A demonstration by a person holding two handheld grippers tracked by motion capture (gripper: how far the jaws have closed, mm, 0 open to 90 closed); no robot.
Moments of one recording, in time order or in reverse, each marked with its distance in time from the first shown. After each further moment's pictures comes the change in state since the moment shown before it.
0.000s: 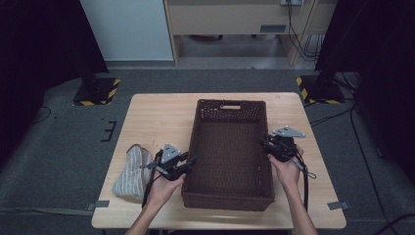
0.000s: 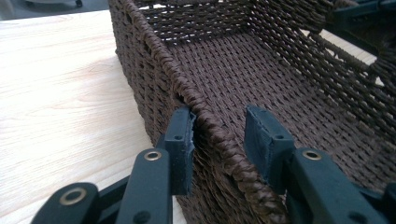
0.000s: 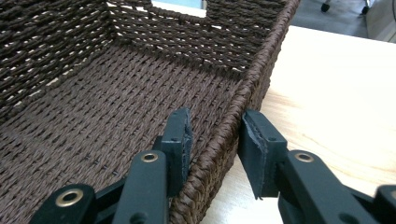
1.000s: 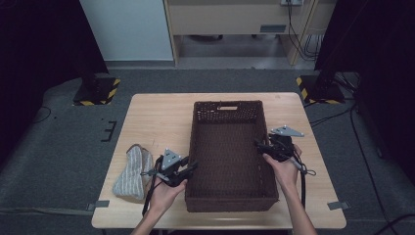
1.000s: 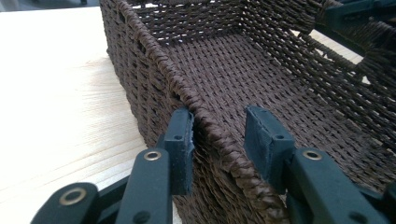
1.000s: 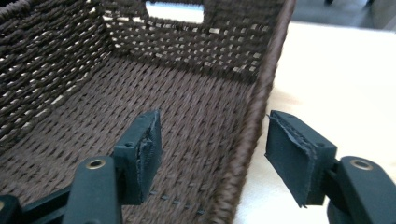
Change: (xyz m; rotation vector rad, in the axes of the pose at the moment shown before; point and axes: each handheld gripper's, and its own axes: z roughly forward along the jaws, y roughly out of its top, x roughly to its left) left arm -0.013 -0.007 -0.008 -0.013 0.003 -0.038; right arm 0.009 0.005 -0.001 -0.004 0.013 0.054
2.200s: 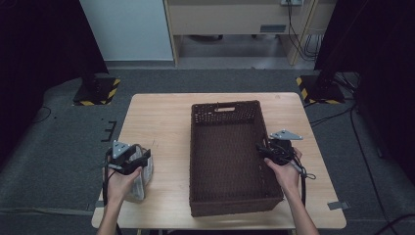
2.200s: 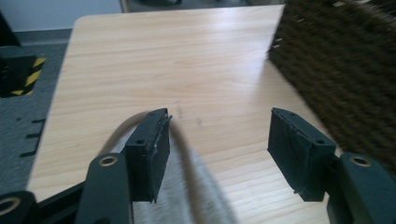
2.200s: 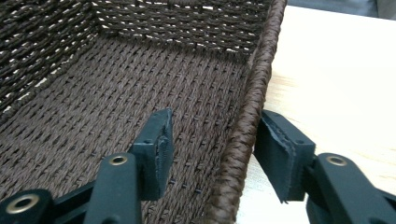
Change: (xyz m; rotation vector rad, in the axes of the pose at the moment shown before) left arm 0.127 -0.011 -0.056 0.010 0.319 -0.071; right arm 0.000 -0.012 -0.001 0.045 0.001 -0.037
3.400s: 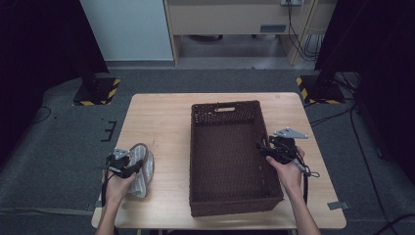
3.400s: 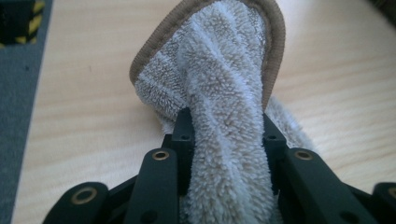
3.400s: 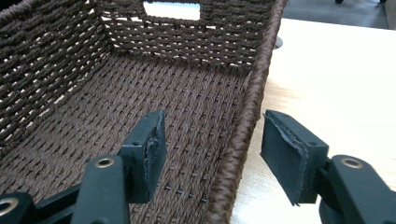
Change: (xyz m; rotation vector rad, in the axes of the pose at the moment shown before) left arm 0.027 -0.032 0.026 0.167 0.026 0.001; right arm -0.005 0.007 -0.009 -0.044 0.034 0.027
